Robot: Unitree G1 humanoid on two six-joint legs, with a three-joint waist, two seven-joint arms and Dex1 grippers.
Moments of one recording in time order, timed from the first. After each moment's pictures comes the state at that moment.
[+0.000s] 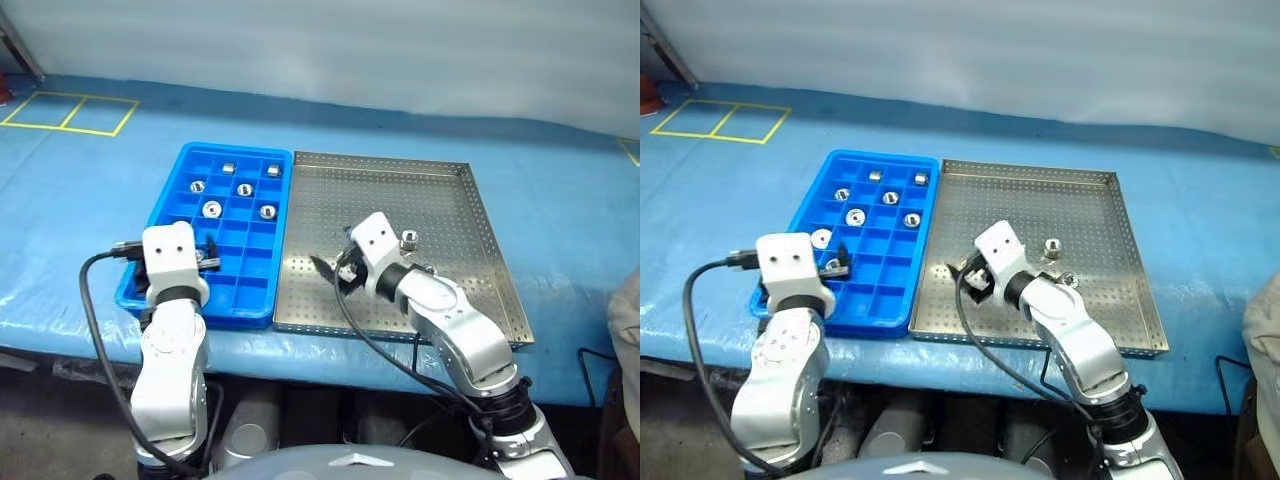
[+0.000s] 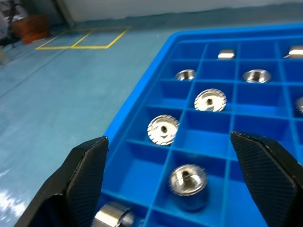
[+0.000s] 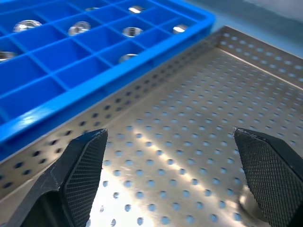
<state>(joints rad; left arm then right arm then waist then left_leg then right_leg) 0.03 -0.02 -0.05 -0.80 0.20 0.88 0.10 -0.23 -0.25 0.23 -0.46 0.14 0.79 0.26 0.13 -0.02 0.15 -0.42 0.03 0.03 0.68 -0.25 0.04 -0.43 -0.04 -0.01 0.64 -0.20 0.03</state>
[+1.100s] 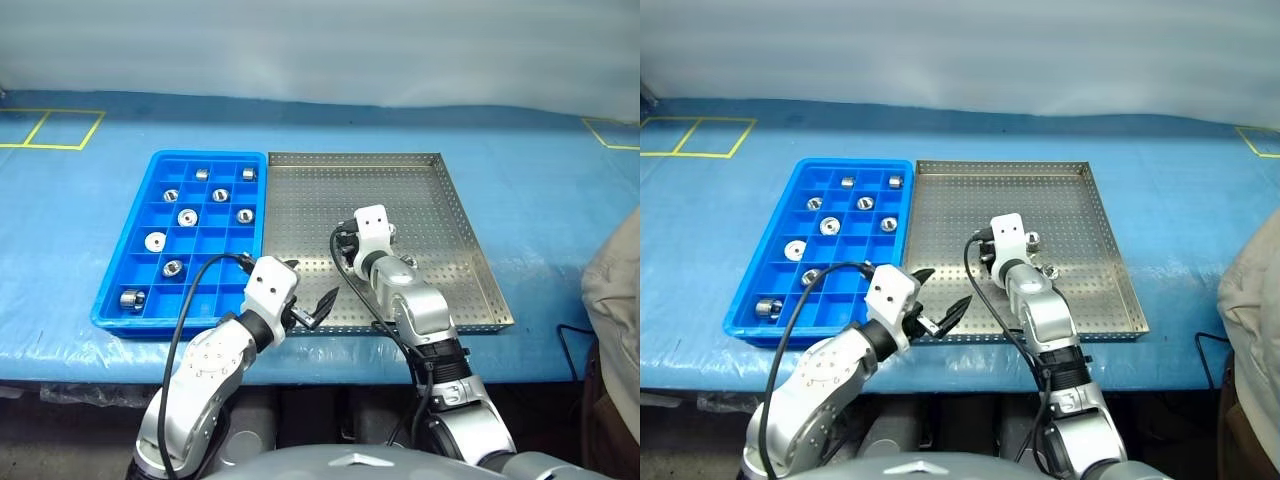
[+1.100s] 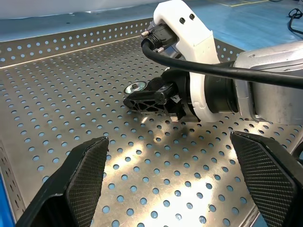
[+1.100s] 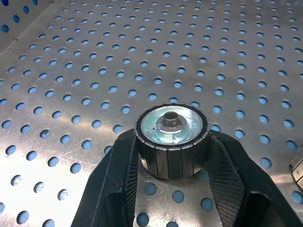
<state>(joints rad) 0.11 0.20 -0.31 -0.74 -0.14 0.75 -0.30 -0.39 -0.01 0.10 0.08 0.06 0.66 0.07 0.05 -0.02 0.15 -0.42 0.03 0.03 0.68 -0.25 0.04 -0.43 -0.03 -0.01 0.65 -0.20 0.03</state>
